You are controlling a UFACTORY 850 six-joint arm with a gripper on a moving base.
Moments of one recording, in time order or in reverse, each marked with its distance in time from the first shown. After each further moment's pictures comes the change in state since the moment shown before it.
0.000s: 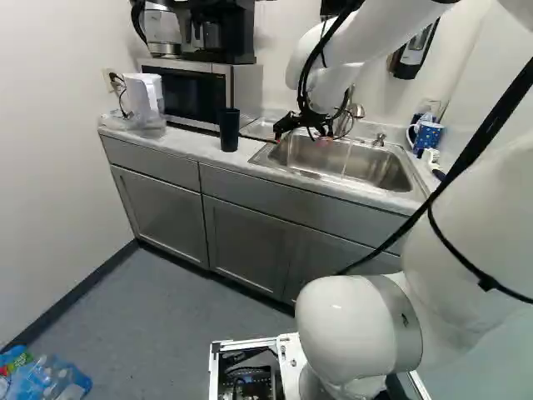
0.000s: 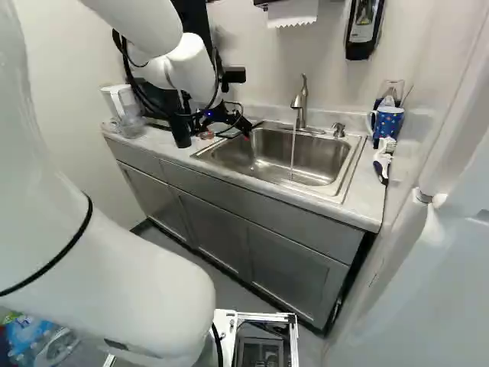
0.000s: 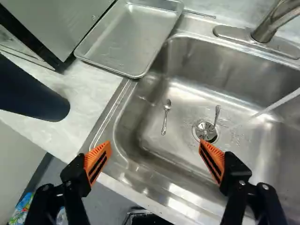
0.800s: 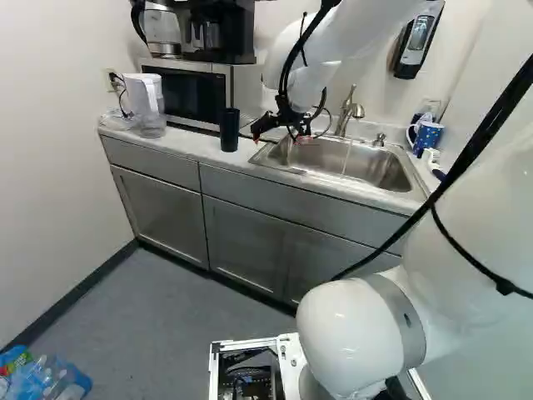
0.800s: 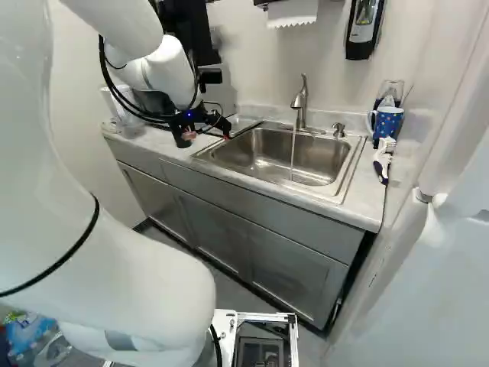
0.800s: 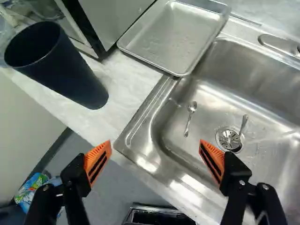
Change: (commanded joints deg) arm 8.6 -0.6 -0.5 0.0 0.0 0.0
